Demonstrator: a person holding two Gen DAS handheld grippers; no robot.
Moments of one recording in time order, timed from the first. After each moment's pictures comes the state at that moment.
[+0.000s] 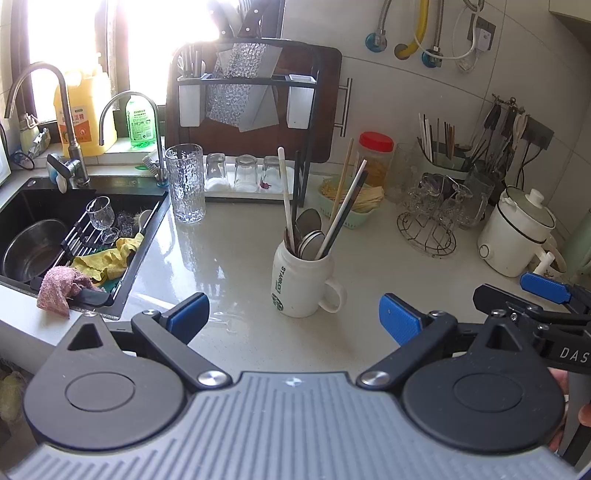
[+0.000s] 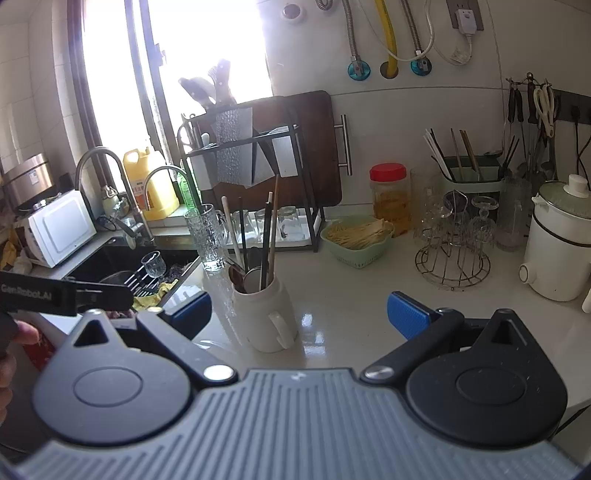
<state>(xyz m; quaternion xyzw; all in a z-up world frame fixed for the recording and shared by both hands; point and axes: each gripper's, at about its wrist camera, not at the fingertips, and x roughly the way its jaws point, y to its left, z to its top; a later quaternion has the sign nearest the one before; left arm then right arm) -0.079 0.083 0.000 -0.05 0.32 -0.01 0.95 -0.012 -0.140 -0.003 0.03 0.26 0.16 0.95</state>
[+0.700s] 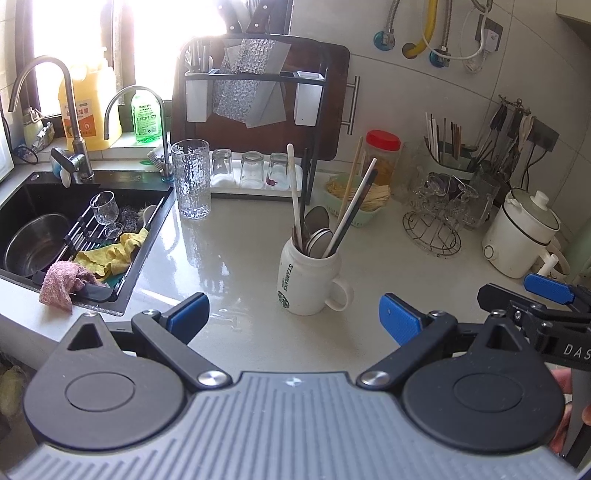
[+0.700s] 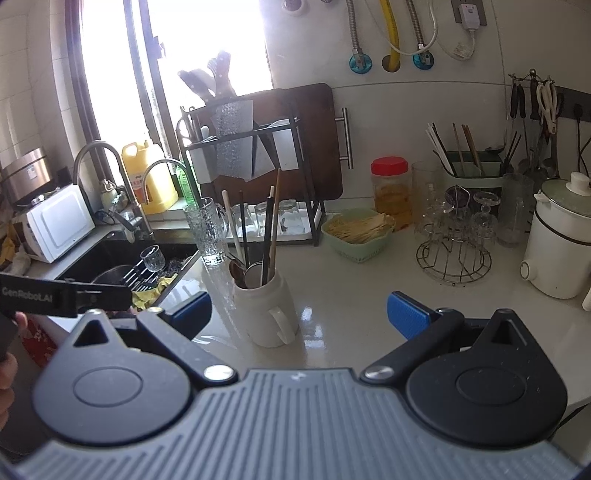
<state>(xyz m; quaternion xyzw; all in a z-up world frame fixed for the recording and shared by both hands) -0.078 0.092 -0.002 -0.06 0.32 0.00 0.94 -0.007 -0.136 -0.002 0.03 0.27 0.15 0.95</state>
